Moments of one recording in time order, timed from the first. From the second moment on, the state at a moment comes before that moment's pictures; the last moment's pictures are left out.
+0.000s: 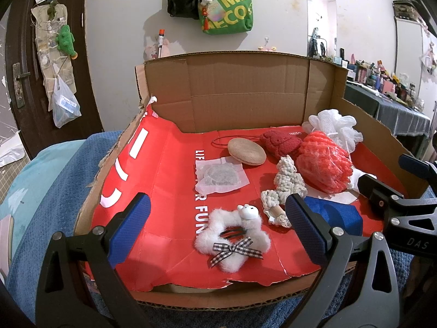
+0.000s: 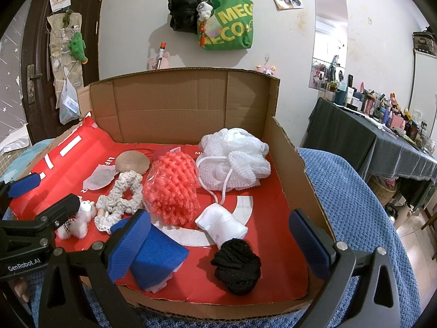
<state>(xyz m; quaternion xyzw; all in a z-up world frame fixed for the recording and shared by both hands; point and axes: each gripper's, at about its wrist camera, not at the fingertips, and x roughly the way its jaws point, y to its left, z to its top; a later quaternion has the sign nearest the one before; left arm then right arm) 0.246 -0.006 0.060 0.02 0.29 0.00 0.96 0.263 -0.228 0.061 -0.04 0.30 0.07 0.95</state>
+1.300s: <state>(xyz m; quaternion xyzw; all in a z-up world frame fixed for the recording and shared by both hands) 0.232 -0.009 0.074 0.03 0.28 0.01 0.96 0.258 -0.232 0.065 -0.03 0.28 0.08 0.96</state>
